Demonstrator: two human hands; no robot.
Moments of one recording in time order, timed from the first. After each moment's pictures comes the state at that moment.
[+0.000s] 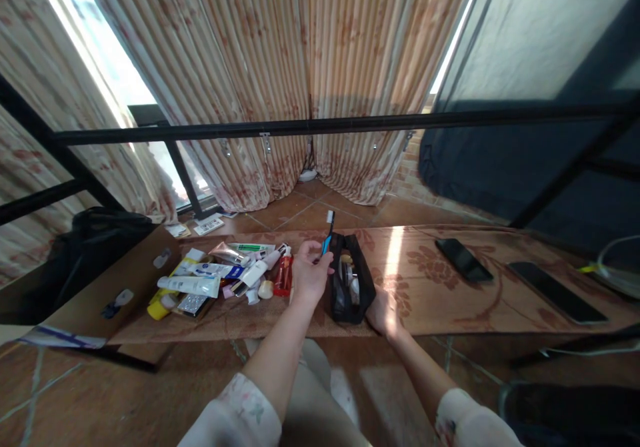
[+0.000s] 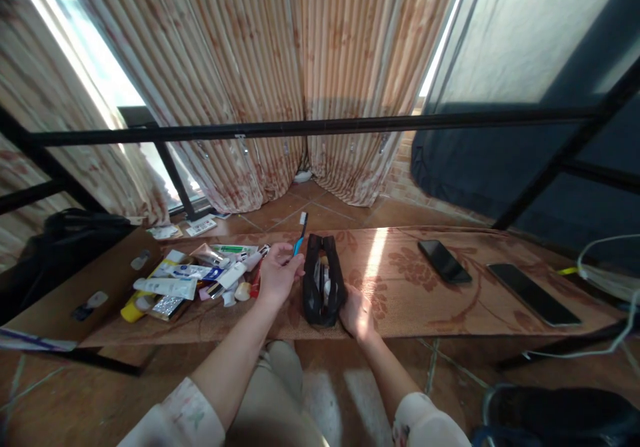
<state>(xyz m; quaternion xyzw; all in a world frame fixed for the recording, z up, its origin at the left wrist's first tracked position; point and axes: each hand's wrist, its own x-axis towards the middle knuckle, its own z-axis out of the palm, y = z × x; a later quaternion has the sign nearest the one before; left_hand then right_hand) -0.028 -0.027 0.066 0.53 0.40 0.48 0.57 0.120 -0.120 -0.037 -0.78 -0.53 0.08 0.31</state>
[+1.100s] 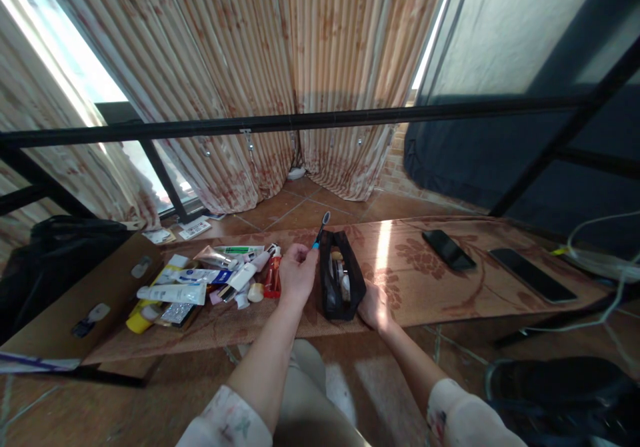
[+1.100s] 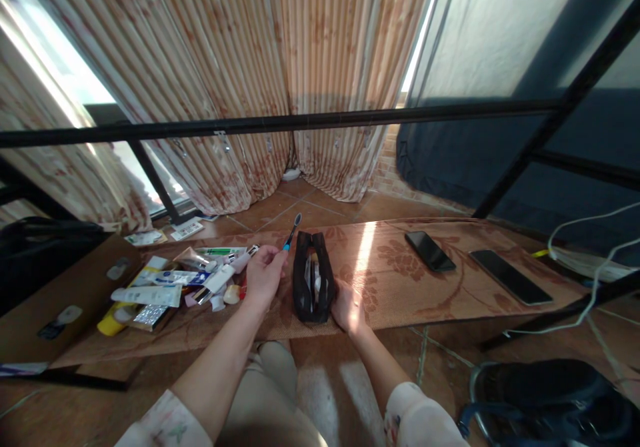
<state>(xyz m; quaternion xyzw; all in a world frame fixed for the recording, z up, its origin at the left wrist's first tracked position) -0.031 -0.015 0.055 0.61 0.43 0.49 0.44 0.118 -0.121 -0.036 -0.77 -0.53 0.07 0.36</state>
